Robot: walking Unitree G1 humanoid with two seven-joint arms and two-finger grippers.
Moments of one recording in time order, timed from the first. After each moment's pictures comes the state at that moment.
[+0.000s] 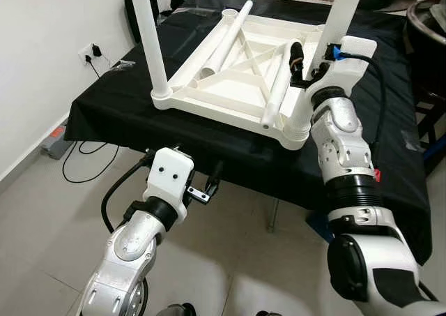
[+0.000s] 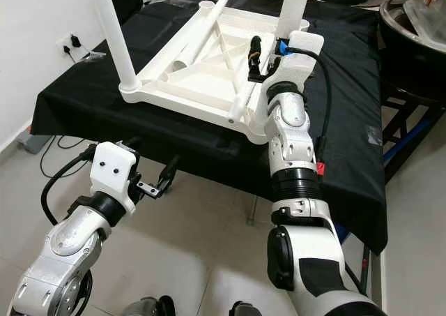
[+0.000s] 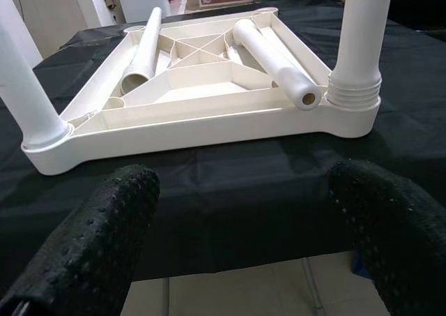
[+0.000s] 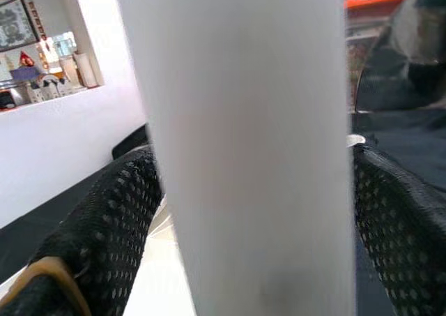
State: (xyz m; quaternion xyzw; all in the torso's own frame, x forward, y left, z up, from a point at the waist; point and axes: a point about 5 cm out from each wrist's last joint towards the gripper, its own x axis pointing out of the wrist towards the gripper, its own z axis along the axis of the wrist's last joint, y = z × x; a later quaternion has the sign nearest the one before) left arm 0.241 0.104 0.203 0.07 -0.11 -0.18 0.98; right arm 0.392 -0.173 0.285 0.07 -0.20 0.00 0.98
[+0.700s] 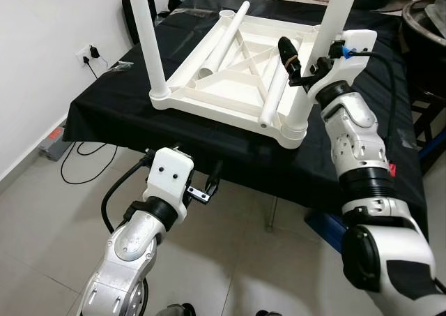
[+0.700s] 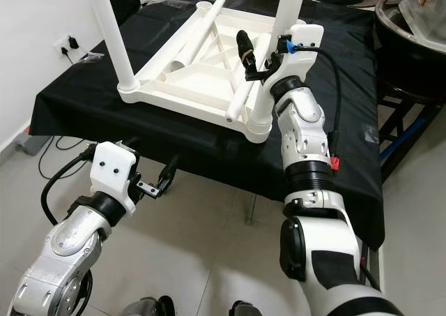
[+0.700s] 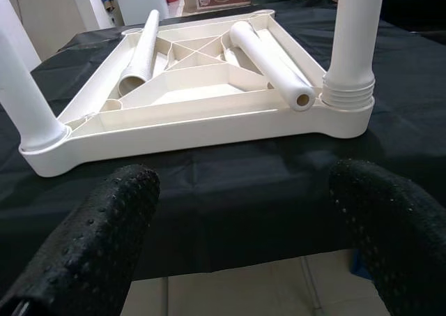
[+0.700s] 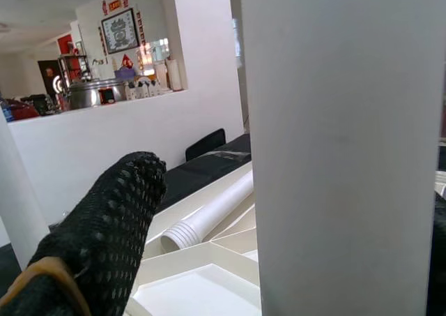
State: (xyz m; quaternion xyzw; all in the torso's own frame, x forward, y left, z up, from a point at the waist) left arm 0.241 0.104 0.203 0.07 -0.11 -0.17 0.98; right arm 0.396 -0.176 0.293 0.04 -0.22 0.15 0.96
